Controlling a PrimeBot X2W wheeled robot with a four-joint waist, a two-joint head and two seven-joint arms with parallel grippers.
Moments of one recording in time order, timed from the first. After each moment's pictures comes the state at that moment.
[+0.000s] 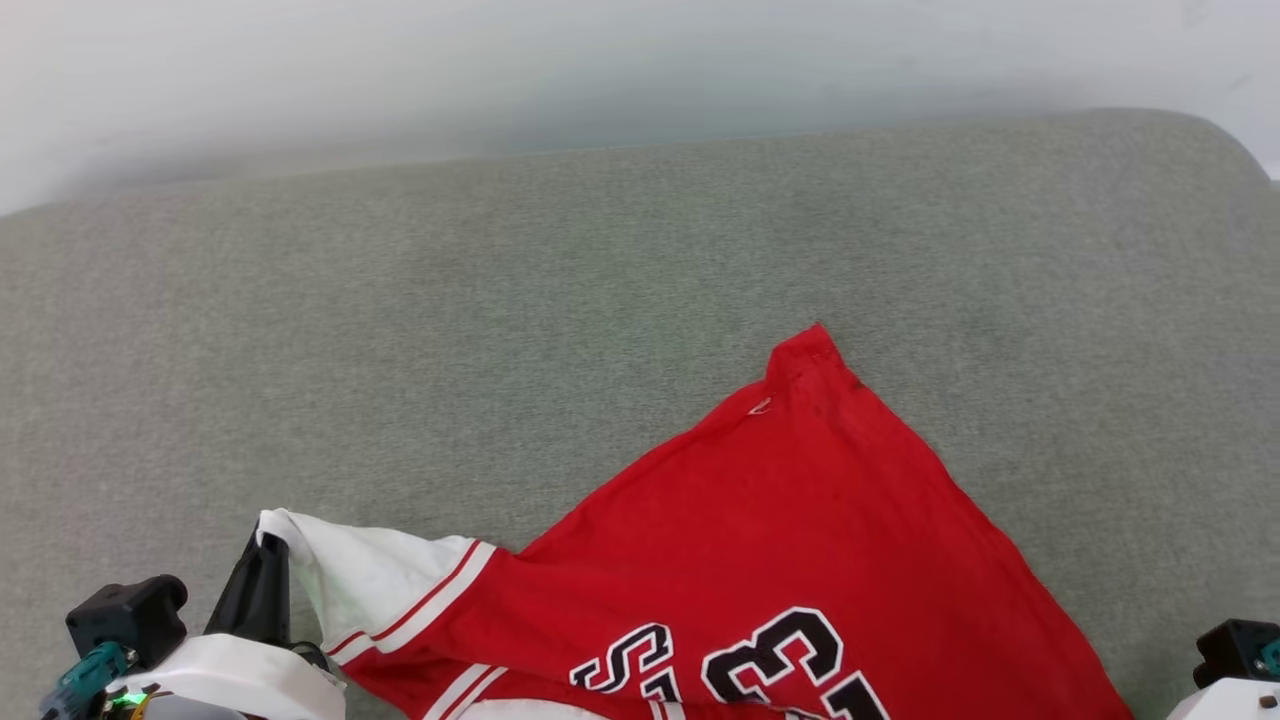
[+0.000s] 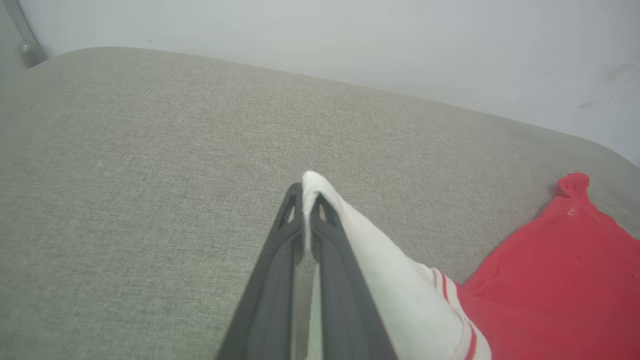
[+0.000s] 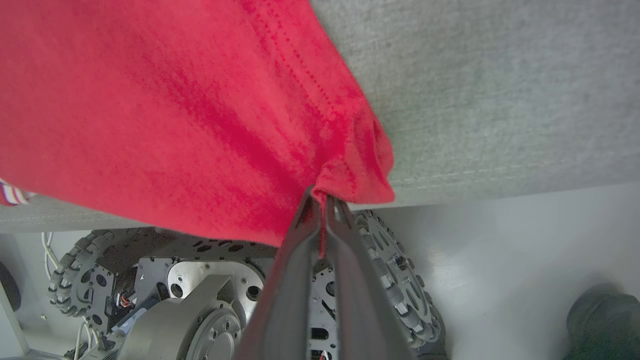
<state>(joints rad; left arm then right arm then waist) 0.06 0.35 -0.11 0.02 -0.60 0.10 -0.13 0.20 -0.23 -0.16 -0.06 0.43 0.13 0.96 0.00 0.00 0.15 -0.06</state>
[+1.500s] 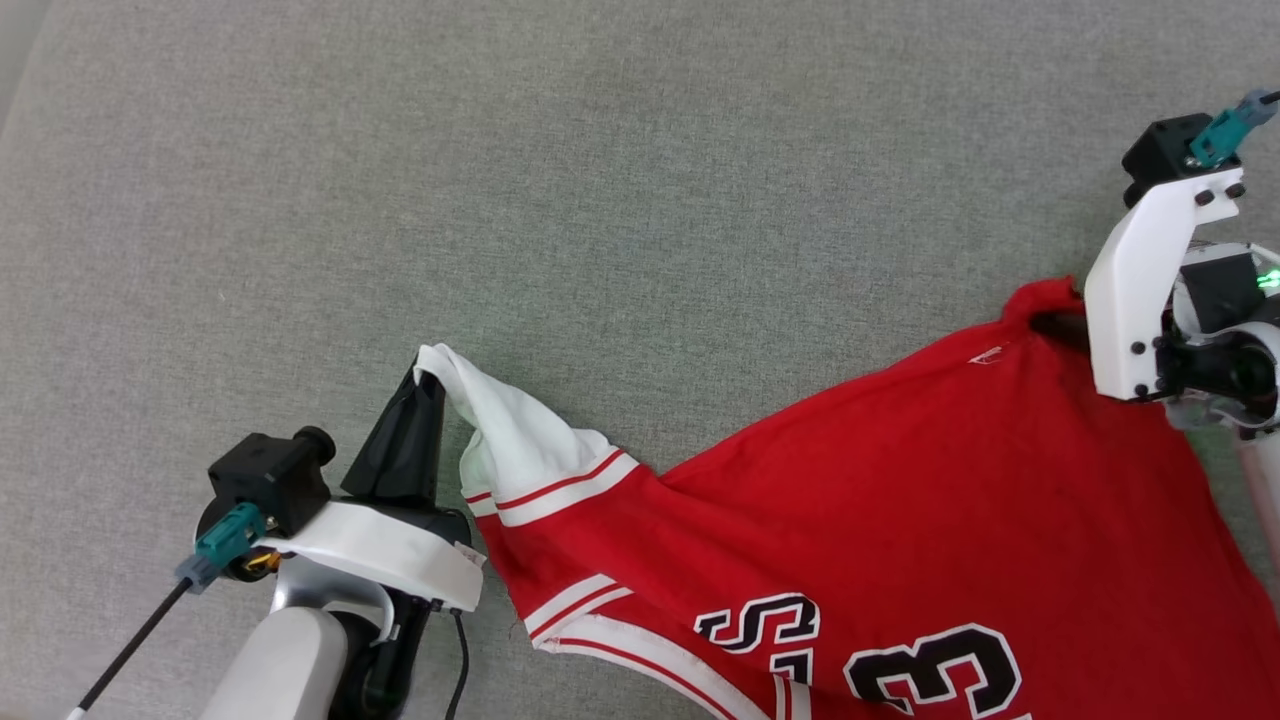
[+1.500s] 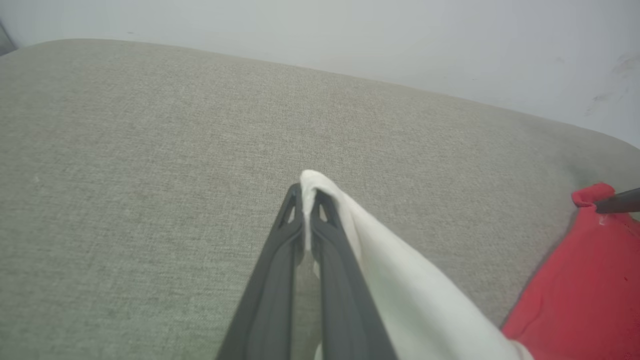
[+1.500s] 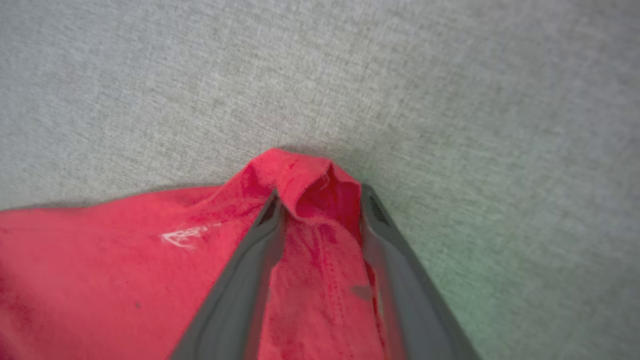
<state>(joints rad) -0.21 0.27 -0.29 0.02 -0.53 0.03 -0.17 -0.72 -0.39 0.24 0.35 0.55 0.13 1.06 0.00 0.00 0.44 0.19</state>
